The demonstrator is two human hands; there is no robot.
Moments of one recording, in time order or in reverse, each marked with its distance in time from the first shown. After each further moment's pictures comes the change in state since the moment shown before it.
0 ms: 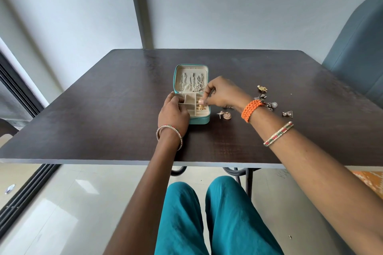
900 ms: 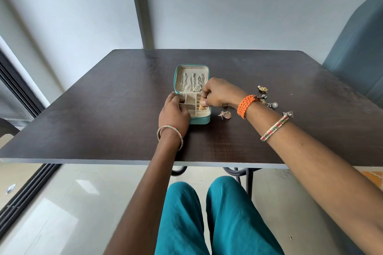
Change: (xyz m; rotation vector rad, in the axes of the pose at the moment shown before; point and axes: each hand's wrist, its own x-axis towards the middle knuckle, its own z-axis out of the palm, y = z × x) left_hand 0.000 0.000 -0.001 0.007 0.003 0.009; right_hand 0.005 -0.016 0.000 -0.208 -0.110 0.035
